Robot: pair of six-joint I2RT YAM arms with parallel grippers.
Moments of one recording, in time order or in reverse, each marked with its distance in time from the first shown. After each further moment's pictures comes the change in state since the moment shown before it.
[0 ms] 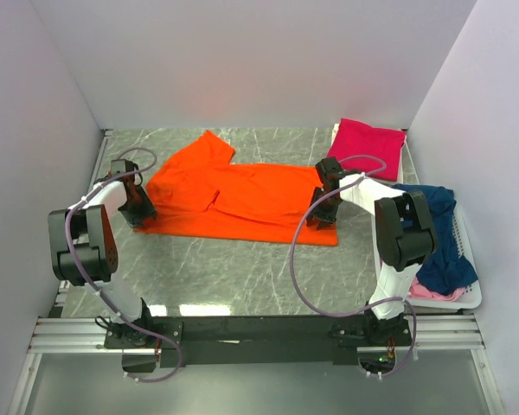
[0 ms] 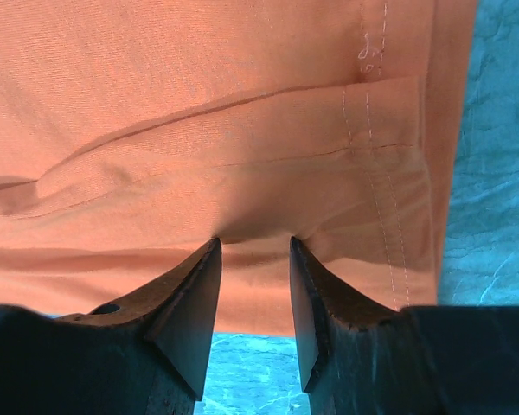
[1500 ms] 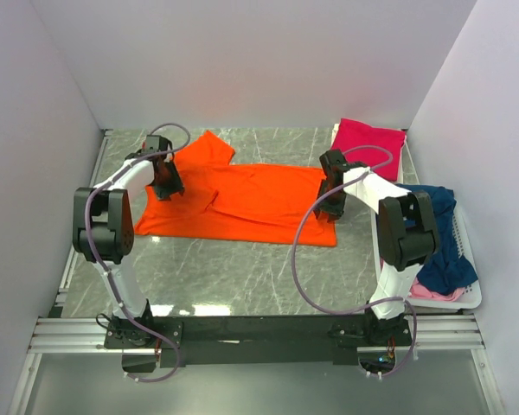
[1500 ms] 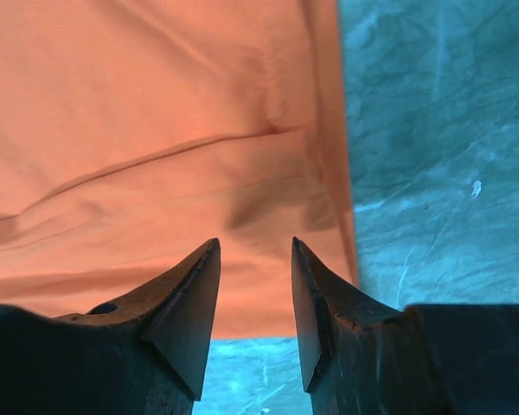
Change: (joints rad) left arm -0.215 0.196 0.301 0.005 0.003 -0.036; right arm -0.024 -0.007 0.087 -0.087 0.122 -0.056
